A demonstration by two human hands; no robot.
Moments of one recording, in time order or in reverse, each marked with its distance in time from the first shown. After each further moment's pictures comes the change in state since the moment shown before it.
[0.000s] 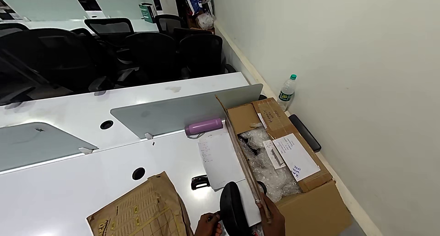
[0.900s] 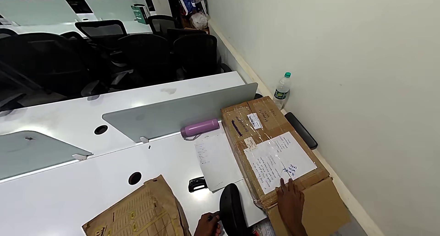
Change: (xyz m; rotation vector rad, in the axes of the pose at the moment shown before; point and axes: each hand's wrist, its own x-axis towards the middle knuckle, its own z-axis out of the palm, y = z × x) left_hand 0.021 -0.005 0.003 0.115 -0.021 -0.001; right_hand 0.080 0.066 -0.039 -0.810 -0.205 0.250
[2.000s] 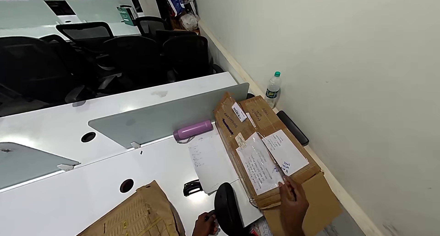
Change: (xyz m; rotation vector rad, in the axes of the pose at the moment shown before) left_hand 0.019 -0.006 0.002 0.059 0.057 0.009; right_hand -0.029 -0.030 -0.064 0.882 0.666 -0.165
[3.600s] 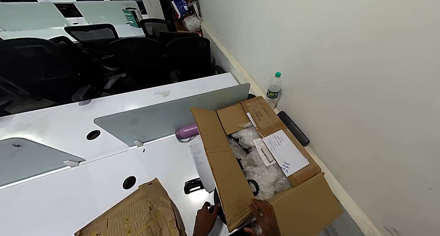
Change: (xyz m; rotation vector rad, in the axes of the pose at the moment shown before) left_hand -0.011 0.039 0.011 0.477 0.189 0.030; right_hand -0.094 0.032 0.005 -0.219 -0.543 -0.528
